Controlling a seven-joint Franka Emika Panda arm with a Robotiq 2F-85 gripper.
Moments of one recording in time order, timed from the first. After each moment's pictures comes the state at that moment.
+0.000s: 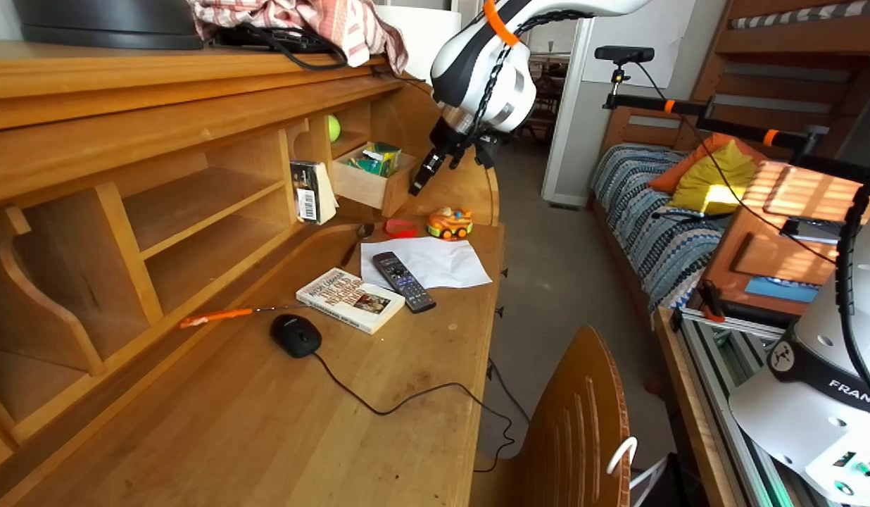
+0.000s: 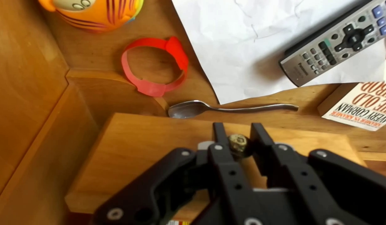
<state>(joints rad) -0.59 0.45 0.17 -1.98 0.57 2.85 -1.12</state>
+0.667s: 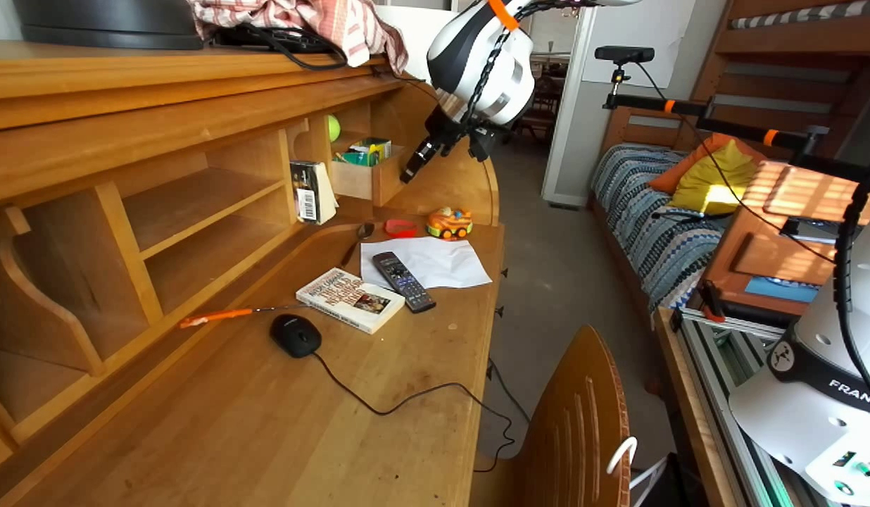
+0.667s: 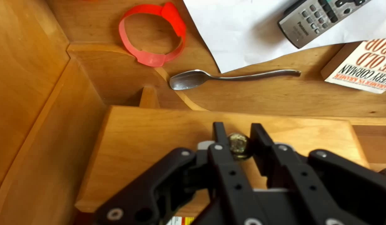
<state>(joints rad) -0.62 0.42 0.24 -1.99 0.64 2.91 -1.12</state>
